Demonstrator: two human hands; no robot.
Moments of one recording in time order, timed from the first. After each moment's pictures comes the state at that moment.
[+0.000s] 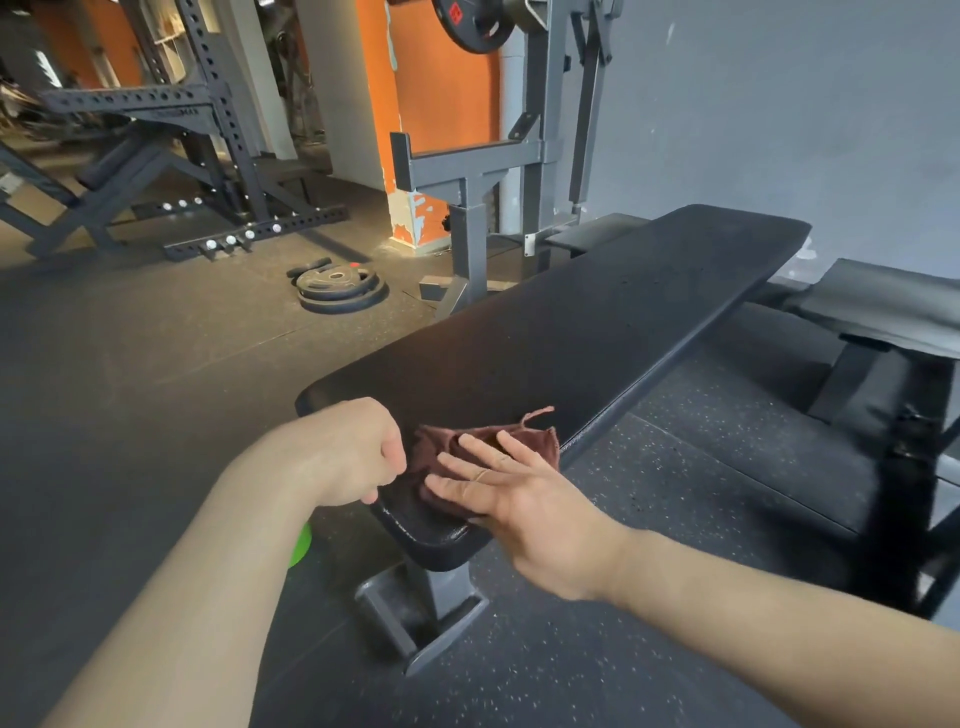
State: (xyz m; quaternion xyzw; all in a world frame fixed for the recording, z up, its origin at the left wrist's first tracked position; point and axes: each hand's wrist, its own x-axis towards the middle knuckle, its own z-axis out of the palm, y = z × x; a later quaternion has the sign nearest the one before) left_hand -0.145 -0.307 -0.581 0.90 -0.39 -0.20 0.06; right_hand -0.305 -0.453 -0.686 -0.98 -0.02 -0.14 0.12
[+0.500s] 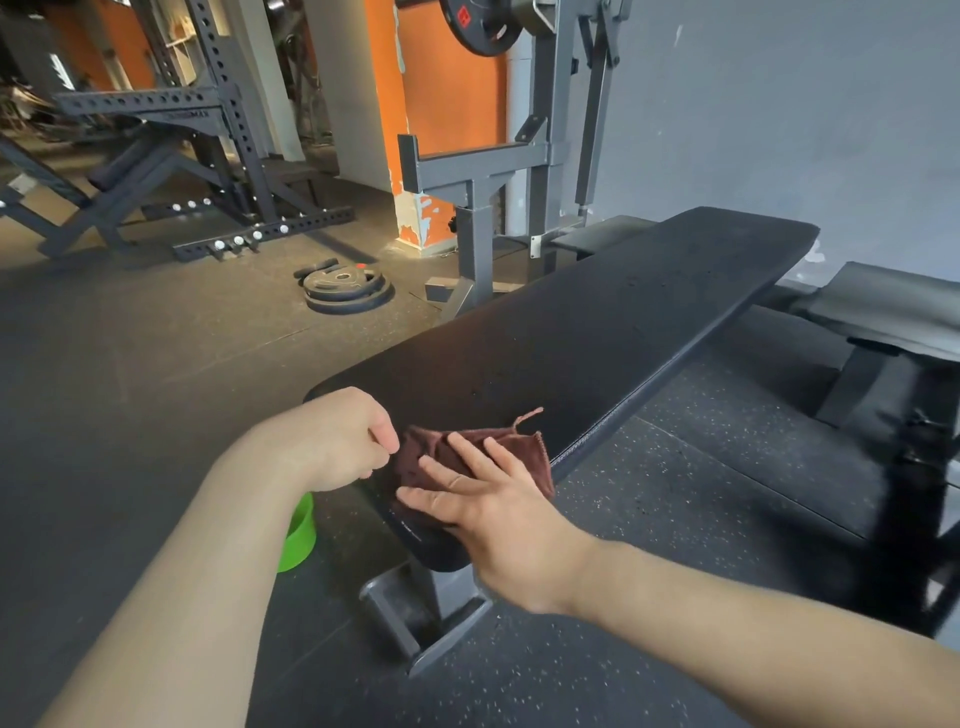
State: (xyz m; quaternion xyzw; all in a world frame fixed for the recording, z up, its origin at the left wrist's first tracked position) left_hand -0.116 -0.304 -0.591 0.90 -0.39 -0.18 0.10; right_hand -0.290 -0.423 -0.676 -0.98 0.02 -0.11 0.13
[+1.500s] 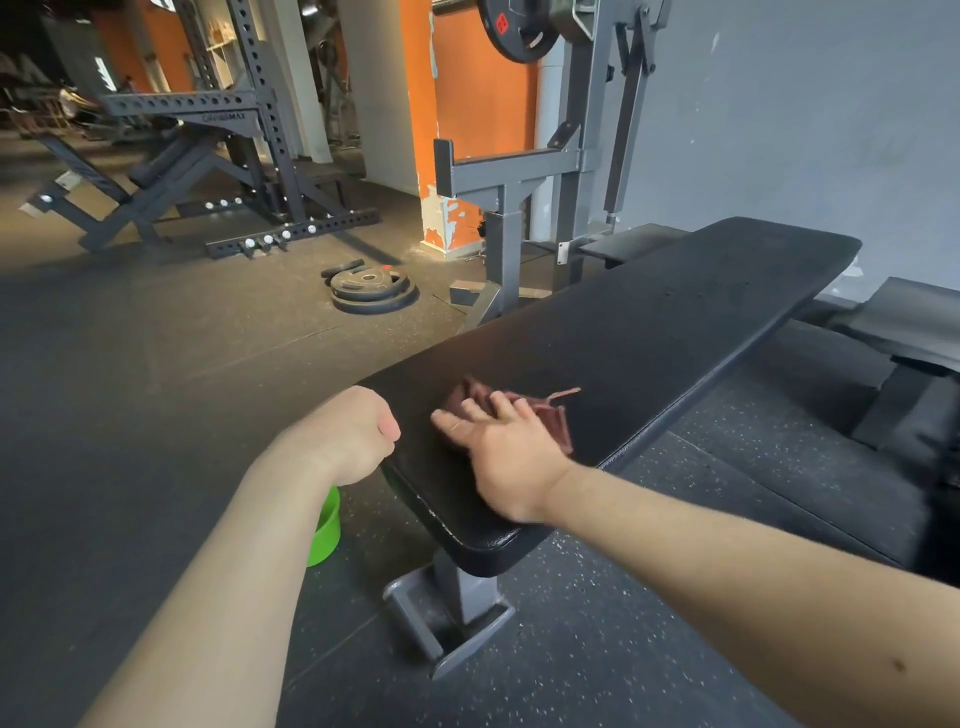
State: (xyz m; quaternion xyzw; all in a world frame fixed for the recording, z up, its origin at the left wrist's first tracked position) left_hand -0.086 -0.291 -0.611 0.92 -0.33 -0.13 0.15; right_hand -0.219 -0.437 -0.651 -0.99 0.13 -0.03 0.10
